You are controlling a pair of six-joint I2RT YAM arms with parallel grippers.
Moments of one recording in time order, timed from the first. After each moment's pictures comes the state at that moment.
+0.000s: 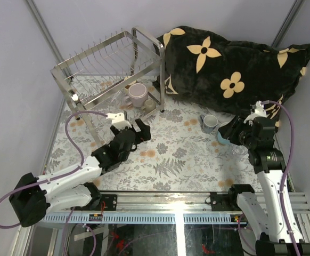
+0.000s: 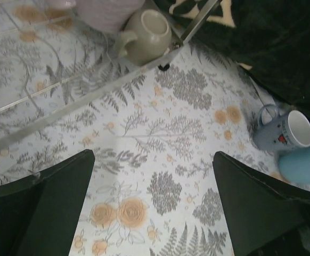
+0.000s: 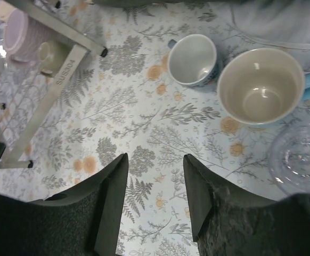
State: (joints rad) left arm -0.85 1.02 0.56 0.05 -0.59 -0.76; right arm 0.01 0.71 0.83 -0.66 -0.21 0.48
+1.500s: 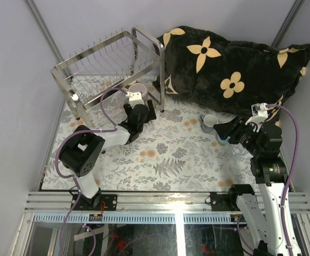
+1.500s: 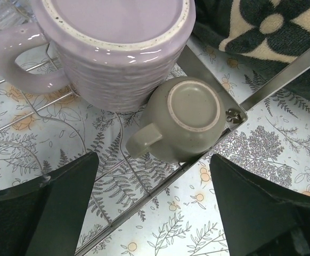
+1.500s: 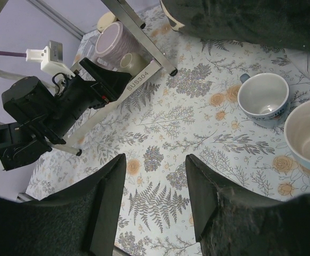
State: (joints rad) left arm -0.57 1.75 0.89 0.44 -0.50 -0.48; right arm 0.01 0.57 0.79 -0.49 -0.44 0.51
